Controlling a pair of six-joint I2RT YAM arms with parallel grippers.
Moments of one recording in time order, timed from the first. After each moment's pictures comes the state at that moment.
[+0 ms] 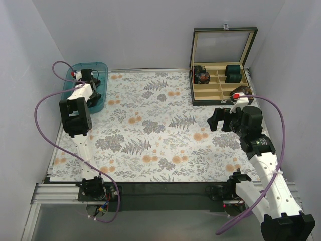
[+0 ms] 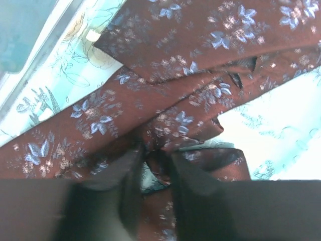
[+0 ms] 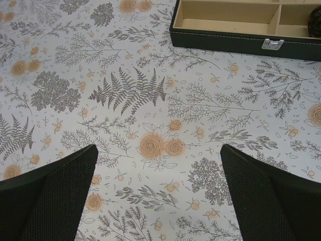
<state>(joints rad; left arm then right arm) 0.14 2.32 1.82 -0.42 -0.42 -0.39 0.16 0.77 0.75 -0.43 -0.21 0.12</state>
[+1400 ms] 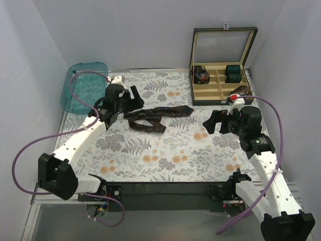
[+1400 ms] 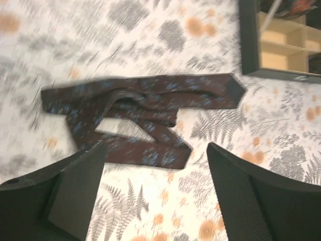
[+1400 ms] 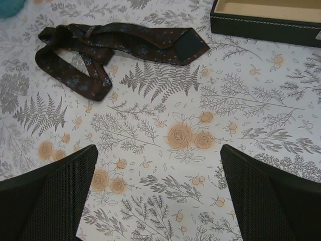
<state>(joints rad) -0.41 1.35 1.13 -0.30 -0.04 -0.54 0.16 0.77 0.75 -0.46 -0.34 0.15</state>
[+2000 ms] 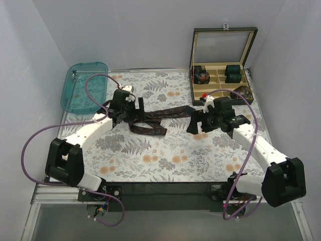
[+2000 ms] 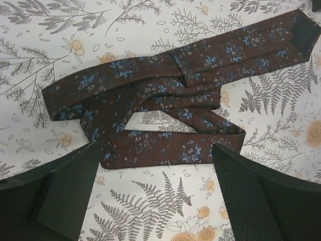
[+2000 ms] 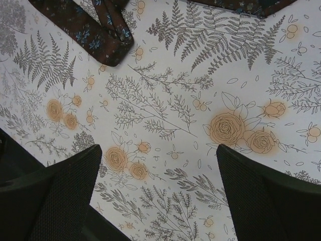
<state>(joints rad) -0.40 1.43 0.99 -0.31 0.00 -0.39 0.35 1.21 0.86 -0.45 -0.41 0.16</state>
